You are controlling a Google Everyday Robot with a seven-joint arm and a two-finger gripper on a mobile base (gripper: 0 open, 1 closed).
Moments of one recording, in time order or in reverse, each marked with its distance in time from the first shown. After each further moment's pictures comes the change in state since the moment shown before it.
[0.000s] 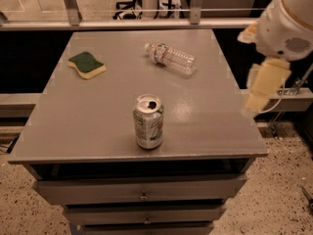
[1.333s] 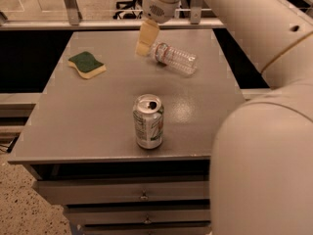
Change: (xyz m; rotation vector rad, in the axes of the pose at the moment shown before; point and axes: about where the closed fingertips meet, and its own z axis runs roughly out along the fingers) arm -0.198 -0.181 0.136 0.060 -0.117 0.091
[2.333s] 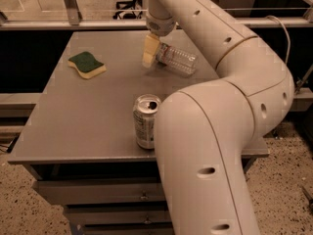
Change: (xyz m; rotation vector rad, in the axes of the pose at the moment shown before) arm 0.052 -0.055 0.082 0.064 0.275 0.237
